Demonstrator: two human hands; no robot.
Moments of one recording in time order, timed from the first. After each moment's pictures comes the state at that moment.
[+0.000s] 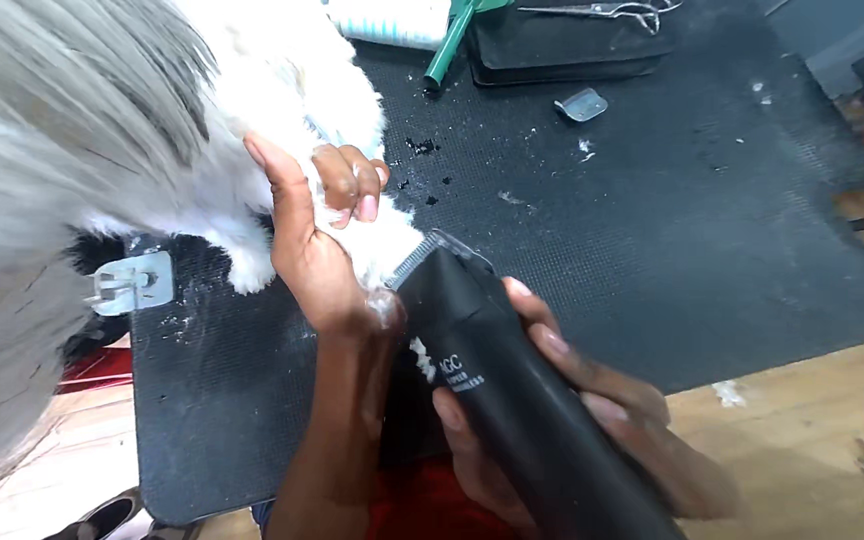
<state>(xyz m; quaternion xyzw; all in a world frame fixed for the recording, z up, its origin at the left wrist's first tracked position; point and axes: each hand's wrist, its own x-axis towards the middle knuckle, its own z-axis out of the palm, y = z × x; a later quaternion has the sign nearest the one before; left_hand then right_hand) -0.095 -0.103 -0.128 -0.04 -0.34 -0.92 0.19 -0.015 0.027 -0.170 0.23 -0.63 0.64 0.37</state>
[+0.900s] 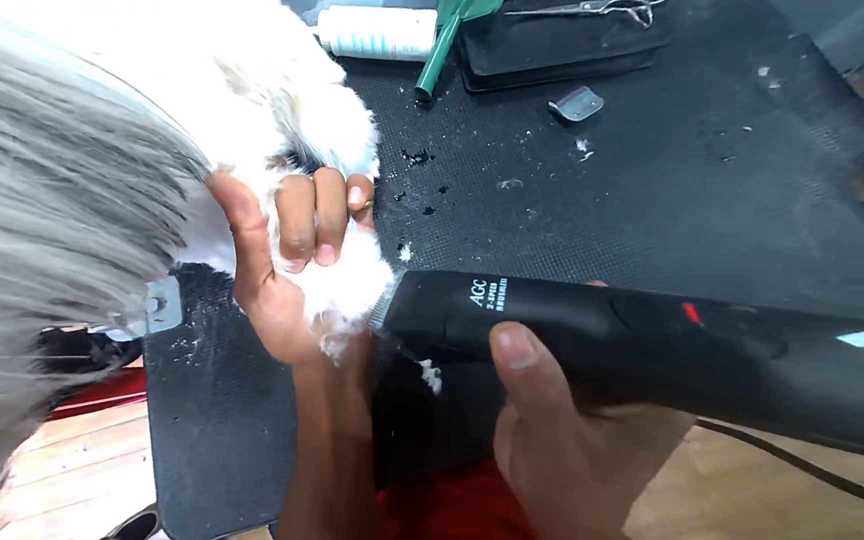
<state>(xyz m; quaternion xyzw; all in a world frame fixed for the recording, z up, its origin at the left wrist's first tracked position) -0.119 -0.122 -0.140 -0.14 -0.21 -0.95 0.20 -0.033 0.011 -0.131 0.00 -0.59 0.77 0.26</state>
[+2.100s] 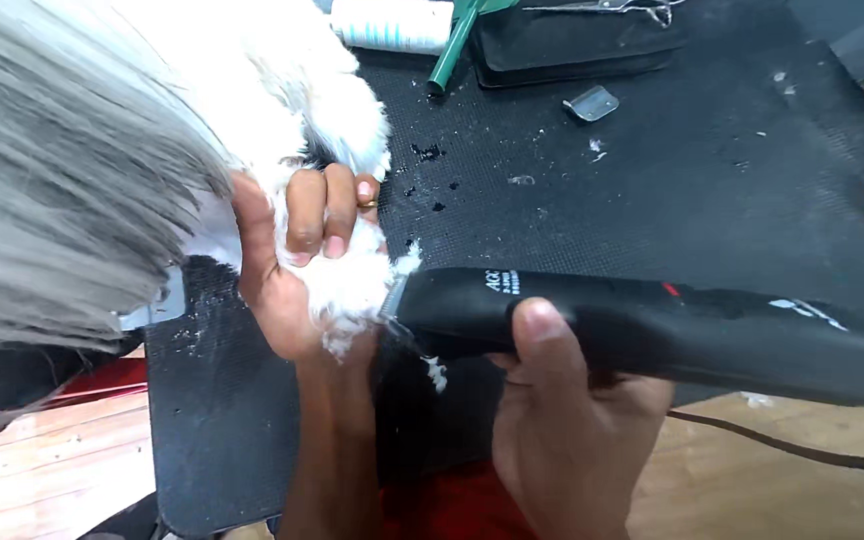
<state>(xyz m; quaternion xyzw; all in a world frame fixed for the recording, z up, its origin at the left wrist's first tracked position) -0.111 -0.131 -0.145 -0.14 -0.18 -0.96 0.16 -0.030 0.004 -0.129 -0.08 -0.52 0.83 0.19</state>
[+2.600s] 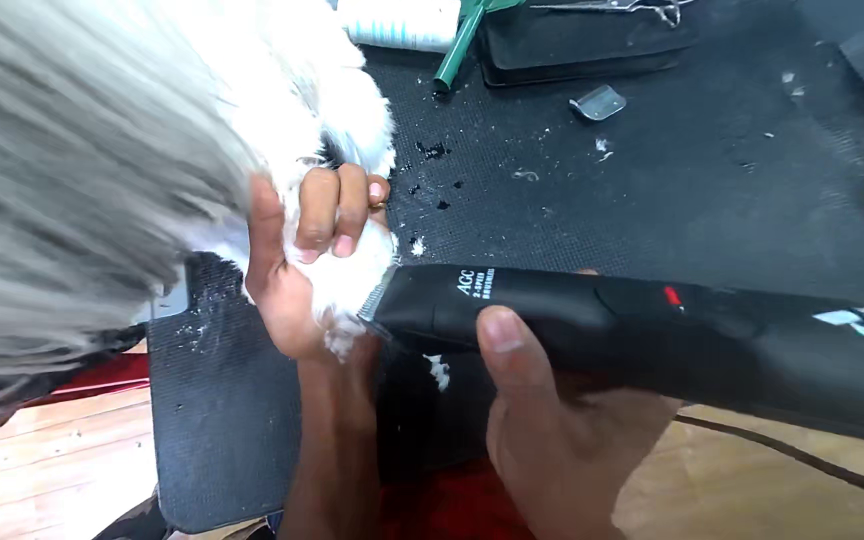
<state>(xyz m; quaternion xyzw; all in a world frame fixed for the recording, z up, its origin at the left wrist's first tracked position) -0.111 -0.137 -0.152 -0.15 -0.18 -0.96 0.15 -0.035 -0.004 -0.129 0.03 -0.60 0.76 0.24</state>
